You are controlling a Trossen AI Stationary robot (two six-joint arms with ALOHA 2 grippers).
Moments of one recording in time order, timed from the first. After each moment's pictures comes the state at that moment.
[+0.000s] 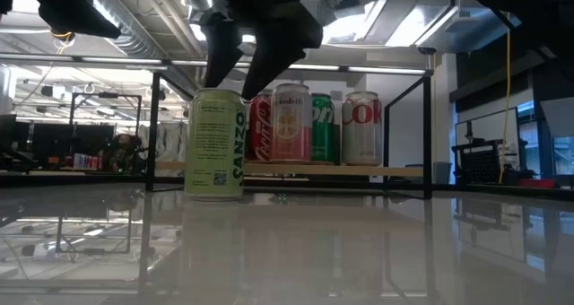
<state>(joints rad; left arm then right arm) -0.80 0.86 0.67 -0.61 -0.86 -0.76 0.08 2.34 2.35 -1.15 0.02 -0.80</state>
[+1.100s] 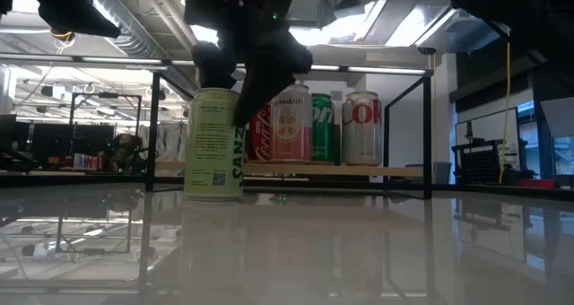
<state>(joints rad) -0.80 0.86 0.67 -0.61 -0.85 -0.76 0.04 2.41 2.35 -1.11 -0.07 -0.79</state>
